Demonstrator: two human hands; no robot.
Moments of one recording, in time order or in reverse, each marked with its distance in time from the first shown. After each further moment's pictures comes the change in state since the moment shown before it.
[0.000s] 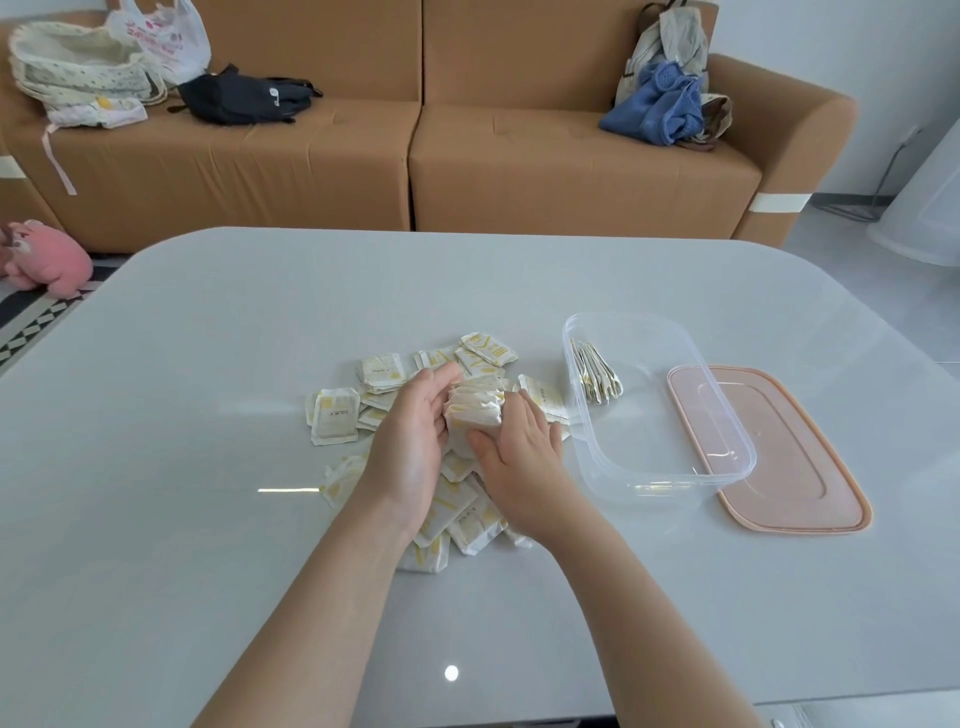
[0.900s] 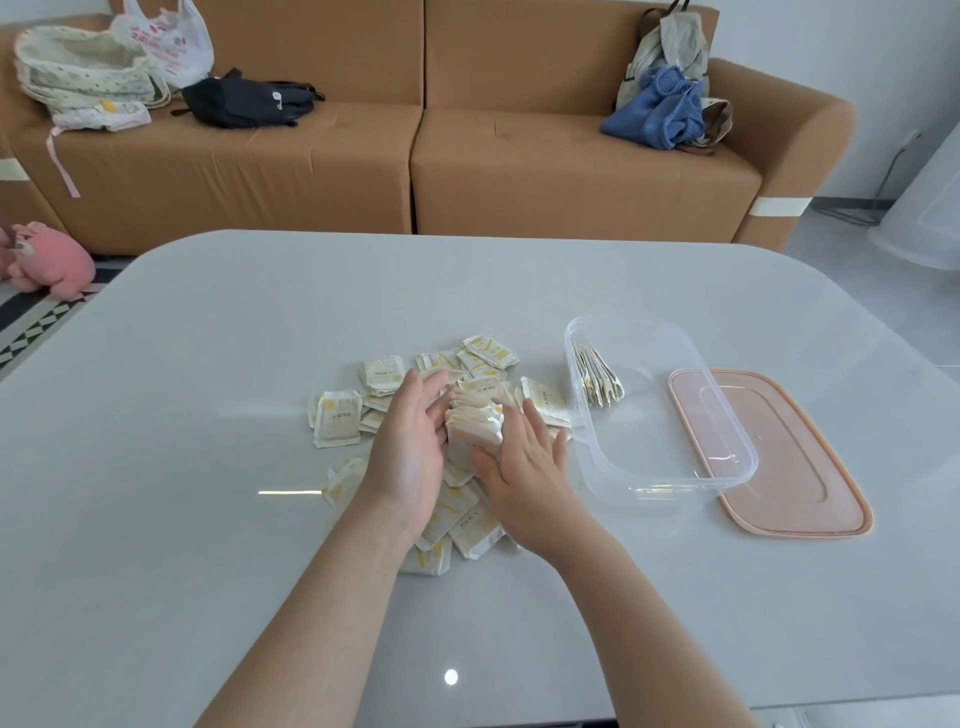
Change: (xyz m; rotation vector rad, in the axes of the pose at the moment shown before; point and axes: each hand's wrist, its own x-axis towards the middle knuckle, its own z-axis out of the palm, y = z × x) left_hand 0.004 -0.003 -0.003 -0.214 0.047 -0.064; right_hand -0.008 0.007 0.003 -0.063 -0.047 -0.026
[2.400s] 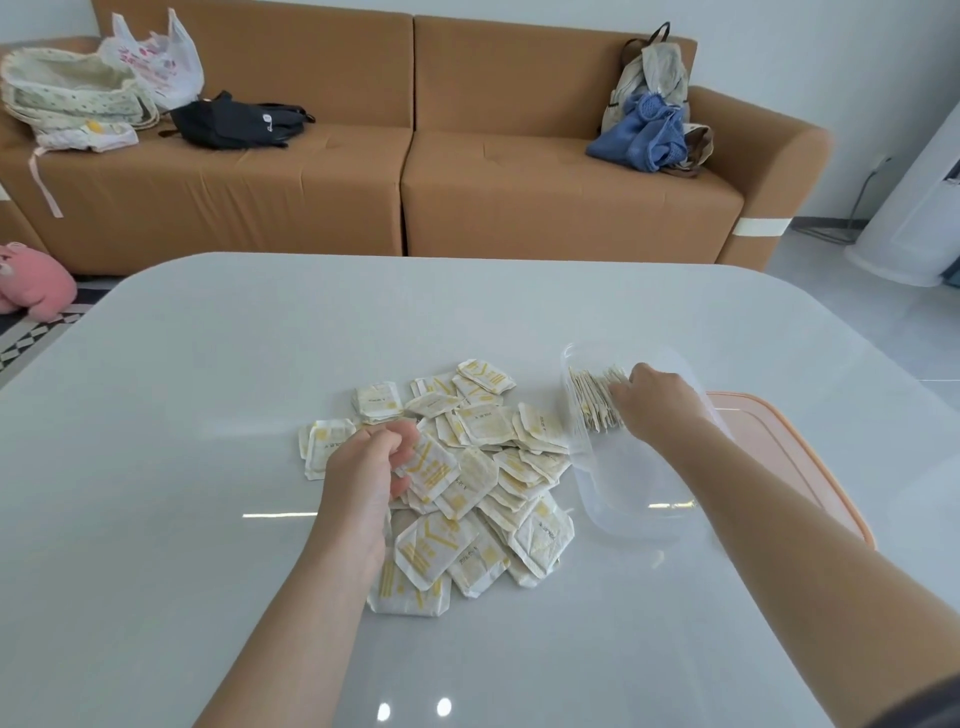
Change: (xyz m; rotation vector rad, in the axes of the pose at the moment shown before) left_hand 0.009 0.009 -0.026 0.301 0.373 0.037; right_hand 0.089 0.085 -0.112 -0.440 0.162 0.485
